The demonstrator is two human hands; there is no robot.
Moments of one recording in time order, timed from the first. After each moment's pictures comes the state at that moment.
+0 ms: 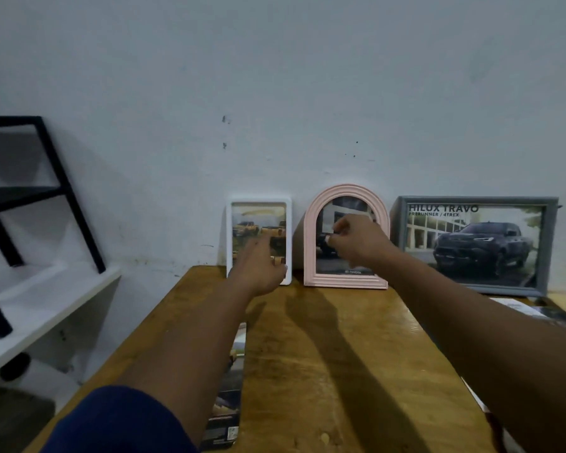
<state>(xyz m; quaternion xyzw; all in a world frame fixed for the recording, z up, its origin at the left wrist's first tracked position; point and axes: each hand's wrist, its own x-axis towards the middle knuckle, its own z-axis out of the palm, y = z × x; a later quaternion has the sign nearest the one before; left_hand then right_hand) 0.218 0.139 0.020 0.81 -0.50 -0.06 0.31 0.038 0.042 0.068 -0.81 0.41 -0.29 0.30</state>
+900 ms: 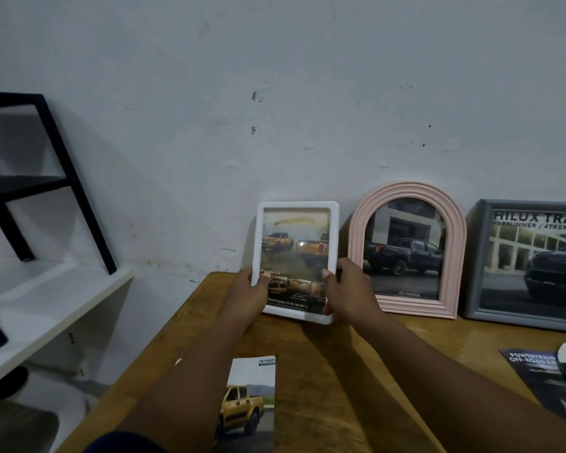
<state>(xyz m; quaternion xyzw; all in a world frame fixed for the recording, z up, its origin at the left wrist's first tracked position) 0.316 0.117 -0.049 0.81 -0.29 -0.17 0.49 0.156 0.024 -0.032 -0.75 0.40 -0.31 0.43</state>
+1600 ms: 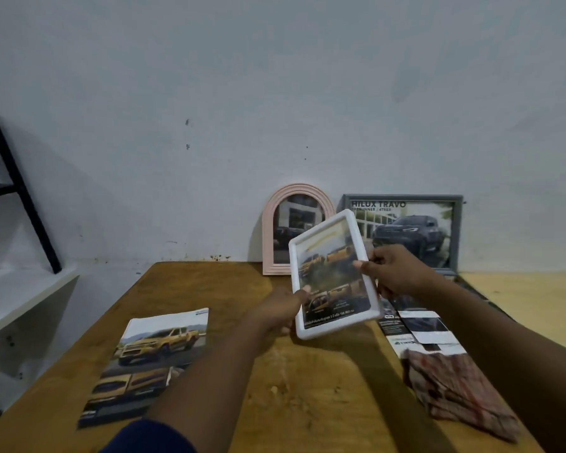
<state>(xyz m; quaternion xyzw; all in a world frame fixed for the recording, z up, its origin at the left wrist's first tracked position) 0.090 0.157 -0.034 0.72 -0.40 -0.42 0.38 -0.130 0.079 0.042 -0.79 0.43 -0.26 0.36</state>
